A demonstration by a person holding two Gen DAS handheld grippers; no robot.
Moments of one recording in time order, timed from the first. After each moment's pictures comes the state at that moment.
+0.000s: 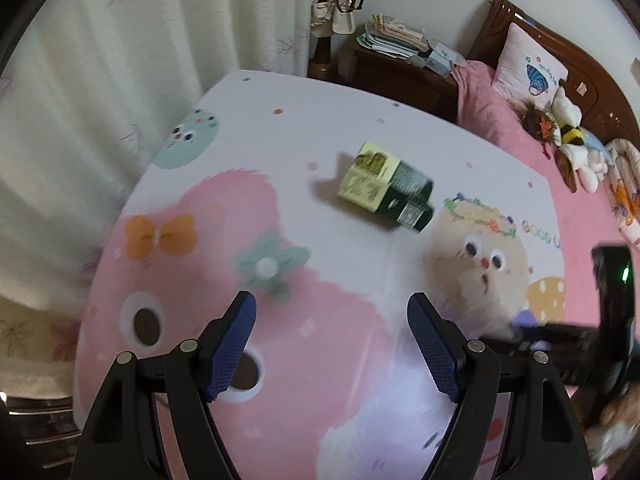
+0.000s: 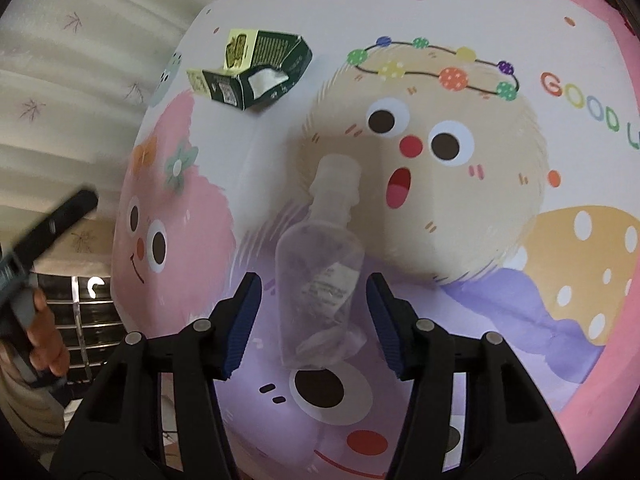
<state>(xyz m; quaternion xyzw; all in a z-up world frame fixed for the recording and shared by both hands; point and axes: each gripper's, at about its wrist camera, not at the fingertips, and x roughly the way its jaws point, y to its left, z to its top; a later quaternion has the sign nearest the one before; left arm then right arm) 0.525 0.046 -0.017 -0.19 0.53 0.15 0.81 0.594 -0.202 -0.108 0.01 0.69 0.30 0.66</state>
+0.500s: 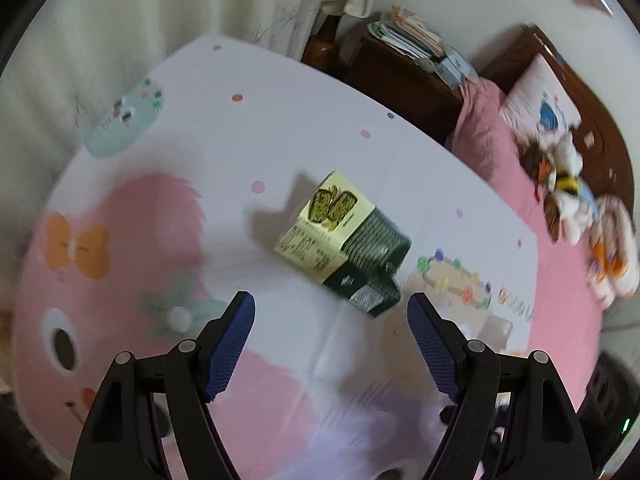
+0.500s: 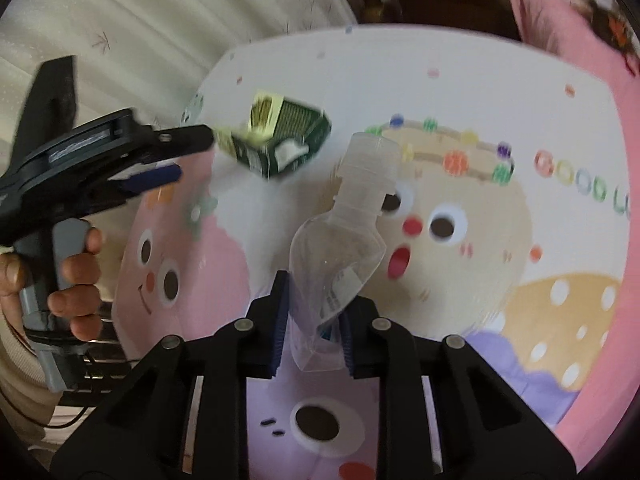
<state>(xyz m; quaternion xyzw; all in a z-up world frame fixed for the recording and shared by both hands) 0.615 0.076 -0.060 -0.32 0.53 0.14 0.77 0.612 -0.195 -0.072 0.01 0.61 0.32 0.72</state>
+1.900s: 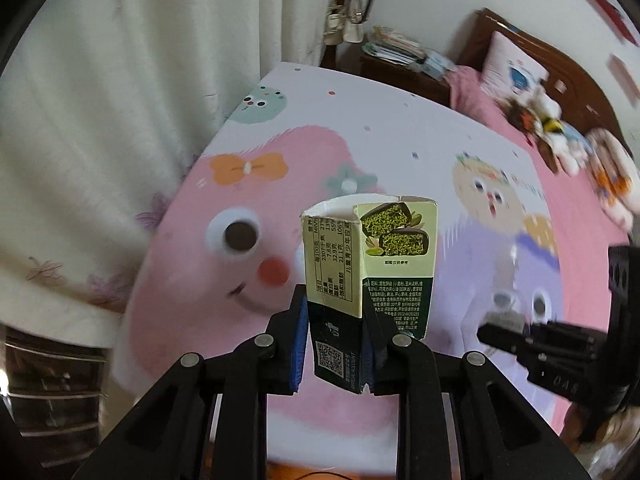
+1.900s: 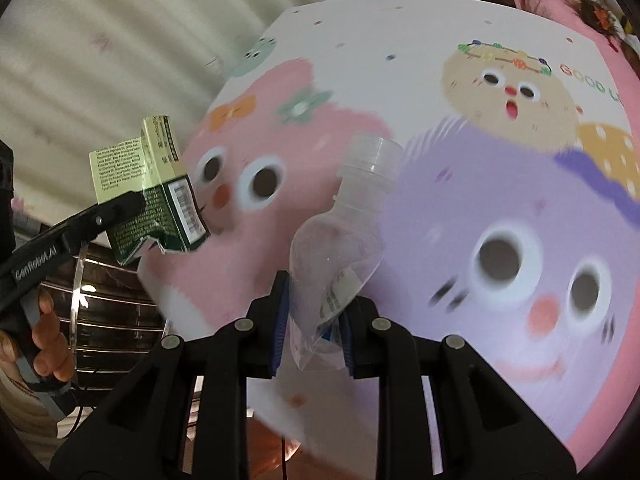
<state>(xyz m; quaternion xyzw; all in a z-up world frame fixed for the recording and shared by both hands) 0.346 0.081 -0.005 -0.17 0.51 0.13 0.83 0.388 -0.122 -0.048 0.01 0.61 0.30 0.74</state>
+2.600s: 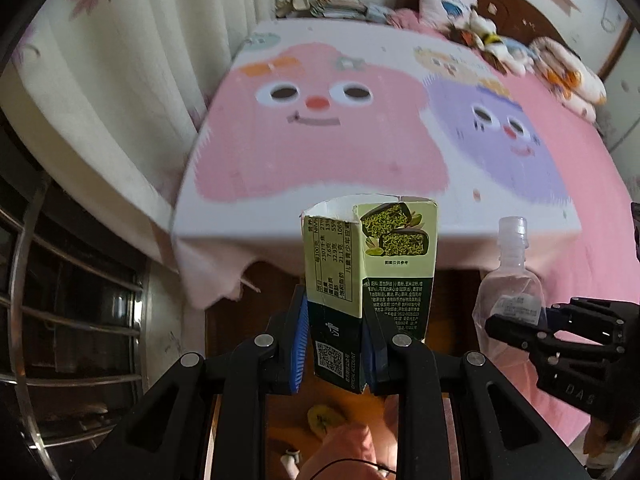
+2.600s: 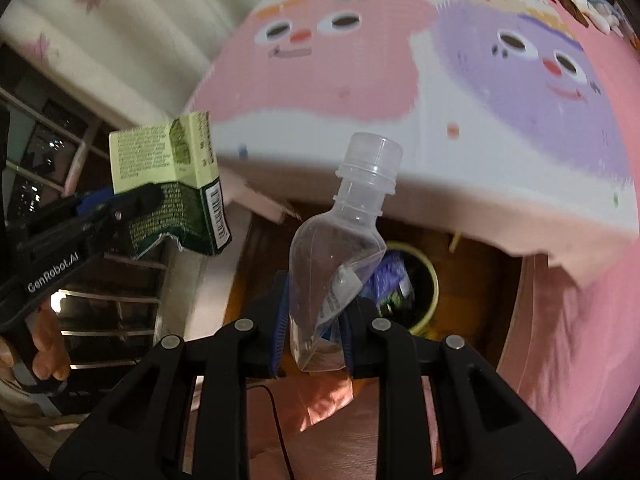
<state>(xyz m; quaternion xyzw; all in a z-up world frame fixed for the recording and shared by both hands) 0.040 0.111 -0.050 -0.08 0.56 0.02 0.83 0.081 -0.053 -0.063 -0.01 0.63 0.20 0.75</state>
